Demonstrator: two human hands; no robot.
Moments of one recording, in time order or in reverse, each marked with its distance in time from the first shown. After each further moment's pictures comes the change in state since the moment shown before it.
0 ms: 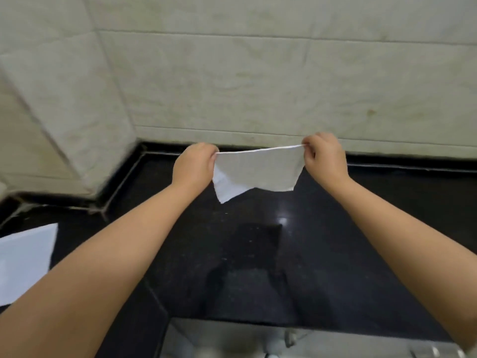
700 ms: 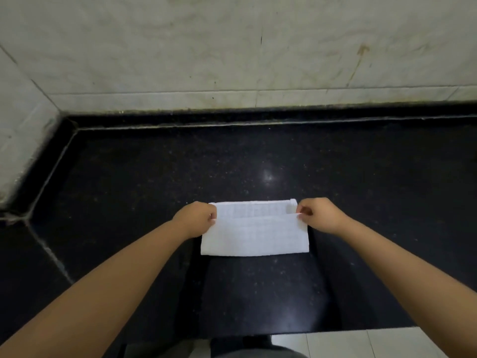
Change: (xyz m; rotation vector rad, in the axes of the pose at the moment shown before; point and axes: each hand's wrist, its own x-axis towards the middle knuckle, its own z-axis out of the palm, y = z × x) left_hand -0.029 0.003 0.167 0.101 -1.013 -0.048; right_hand -0.102 0.139 0.064 0.076 -0.961 0.419
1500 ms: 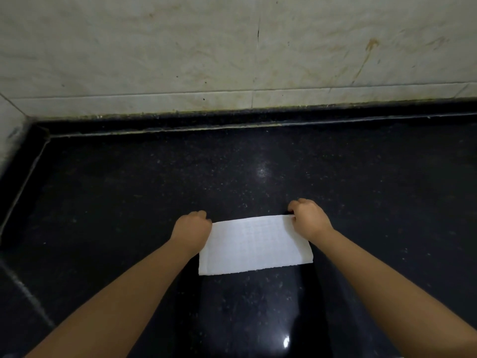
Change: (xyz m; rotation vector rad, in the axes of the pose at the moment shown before) left_hand 0.047 -0.012 0.022 0.492 0.210 0.092; right_hand 0.056 -0.005 0.030 -0.293 0.125 0.103
